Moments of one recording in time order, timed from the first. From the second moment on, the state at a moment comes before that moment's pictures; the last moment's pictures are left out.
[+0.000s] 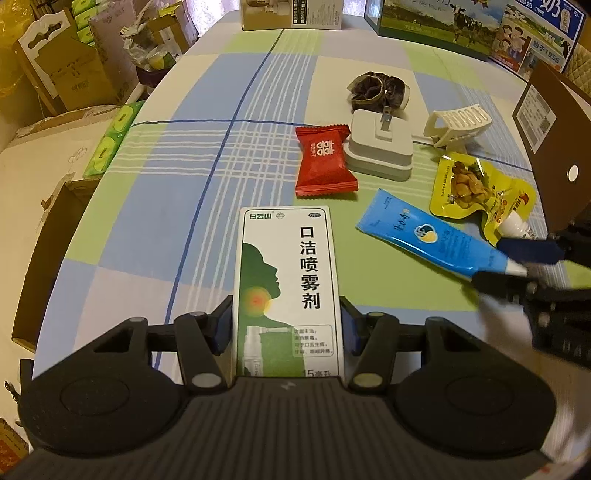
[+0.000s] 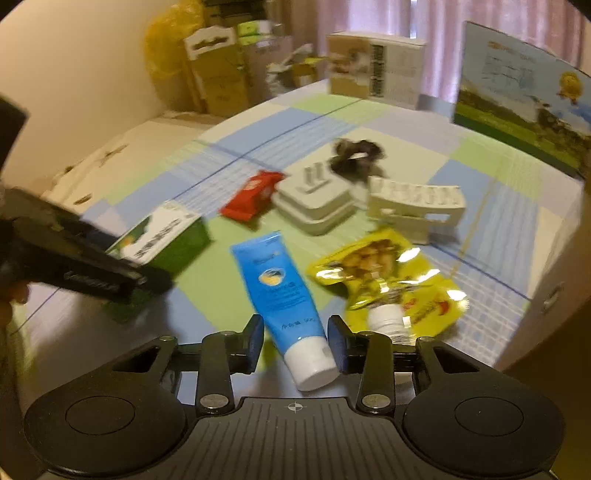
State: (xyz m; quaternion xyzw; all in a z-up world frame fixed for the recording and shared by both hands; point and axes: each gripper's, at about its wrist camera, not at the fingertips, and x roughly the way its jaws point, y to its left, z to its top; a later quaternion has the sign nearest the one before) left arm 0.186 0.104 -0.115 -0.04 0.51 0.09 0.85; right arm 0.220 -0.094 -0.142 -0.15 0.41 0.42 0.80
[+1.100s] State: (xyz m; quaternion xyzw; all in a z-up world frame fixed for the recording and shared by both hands) left arm 0.188 0.100 -0.113 -0.03 0.50 0.10 0.86; right arm 0.198 -0.072 -0.141 -0.14 0.40 0.40 0.81
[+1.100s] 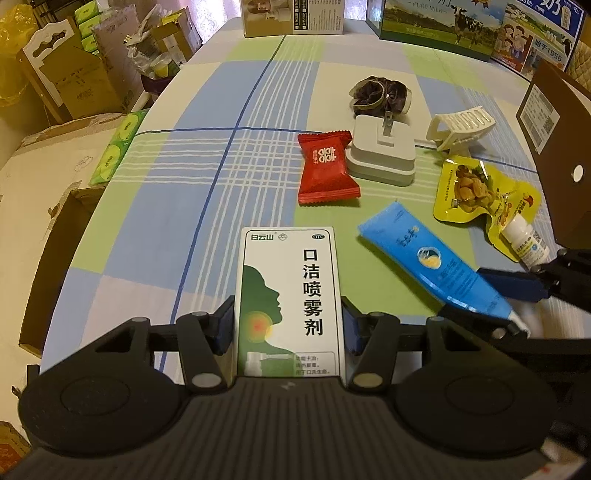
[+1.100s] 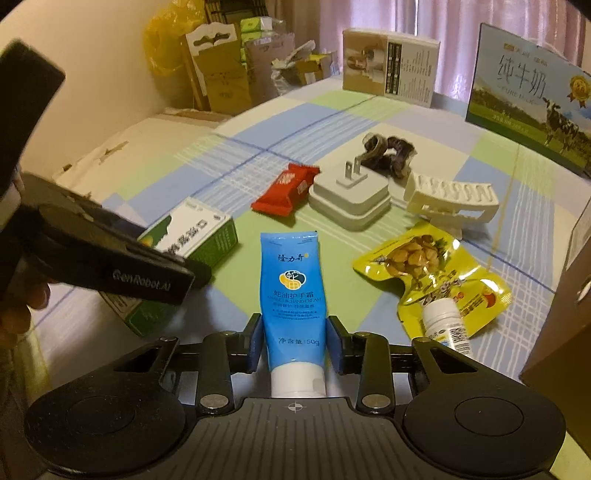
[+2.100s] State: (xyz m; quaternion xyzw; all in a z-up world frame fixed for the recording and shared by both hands) left arm 0.264 -0.155 0.027 0.03 0.40 -0.13 0.91; right arm 0.223 -0.378 0.027 0.08 0.33 0.13 0.93
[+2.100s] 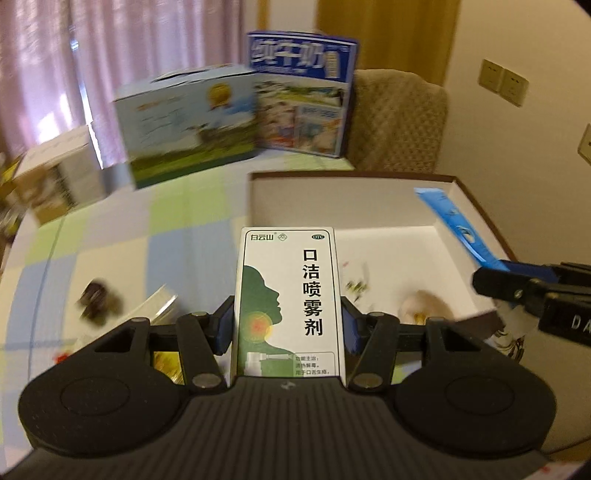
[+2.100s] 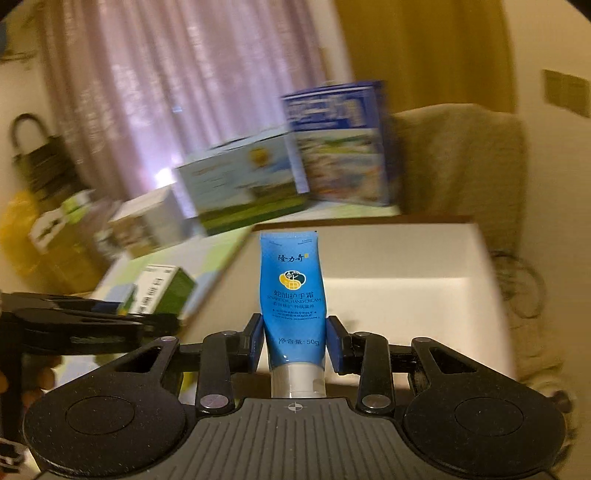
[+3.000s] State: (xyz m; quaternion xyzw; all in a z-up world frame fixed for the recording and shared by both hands) left arm 0.384 -0.242 -0.074 0.11 0.48 -0.13 0.86; right arm 0.316 -0.436 -0.051 0.00 0.43 0.04 0.90
